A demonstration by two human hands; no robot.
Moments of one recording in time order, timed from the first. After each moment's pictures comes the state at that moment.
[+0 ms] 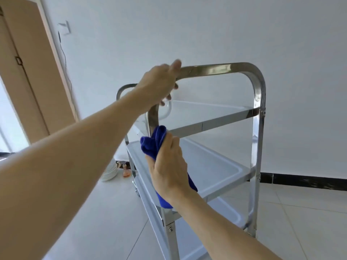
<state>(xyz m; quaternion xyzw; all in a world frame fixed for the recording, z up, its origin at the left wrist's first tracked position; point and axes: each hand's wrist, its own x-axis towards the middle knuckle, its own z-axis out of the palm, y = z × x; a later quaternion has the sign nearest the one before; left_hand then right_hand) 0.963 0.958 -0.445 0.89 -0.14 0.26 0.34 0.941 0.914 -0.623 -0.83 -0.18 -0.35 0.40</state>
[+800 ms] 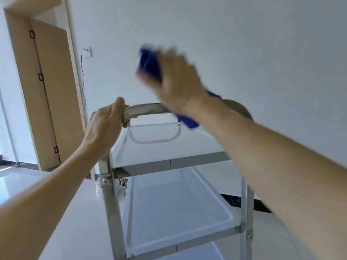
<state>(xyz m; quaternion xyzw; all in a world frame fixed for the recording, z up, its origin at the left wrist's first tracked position) 0.938 1.083 -0.473 0.81 -0.08 0.46 0.36 0.955 0.896 -0.401 -0.79 -0.28 -0.53 0.15</state>
